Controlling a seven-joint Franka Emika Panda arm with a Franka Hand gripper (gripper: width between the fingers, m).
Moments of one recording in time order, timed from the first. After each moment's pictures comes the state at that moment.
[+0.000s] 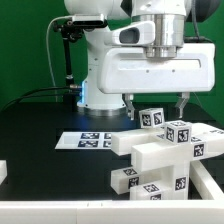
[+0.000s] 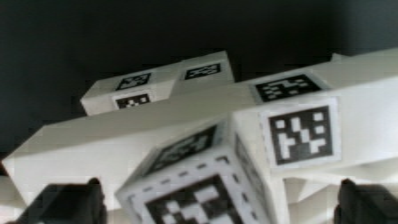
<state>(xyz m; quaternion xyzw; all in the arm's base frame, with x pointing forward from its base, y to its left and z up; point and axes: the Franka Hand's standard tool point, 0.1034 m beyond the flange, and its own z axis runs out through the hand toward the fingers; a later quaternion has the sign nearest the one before) 0.545 0.067 0.118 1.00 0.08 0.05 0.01</state>
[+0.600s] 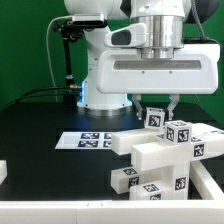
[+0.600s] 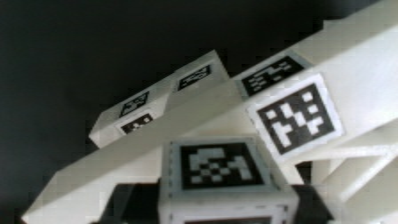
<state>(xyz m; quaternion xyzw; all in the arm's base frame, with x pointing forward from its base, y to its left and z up) 0.545 0.068 0.117 1.00 -0.06 0.05 0.00</state>
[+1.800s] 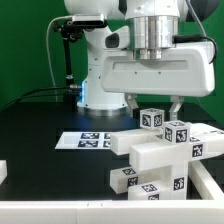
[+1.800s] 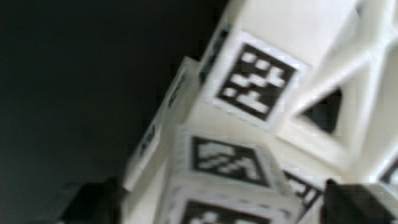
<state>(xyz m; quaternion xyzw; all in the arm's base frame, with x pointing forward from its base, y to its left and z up) 0.545 0.064 0.116 0.98 -0.20 0.04 -0.02</state>
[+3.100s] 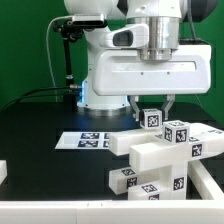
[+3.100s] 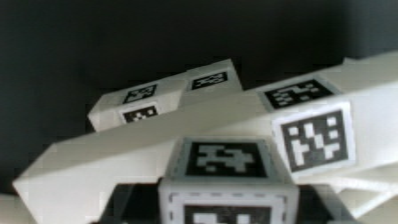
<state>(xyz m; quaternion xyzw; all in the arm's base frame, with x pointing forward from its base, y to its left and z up) 0.546 0.060 0.116 1.00 0.04 0.04 0.01</state>
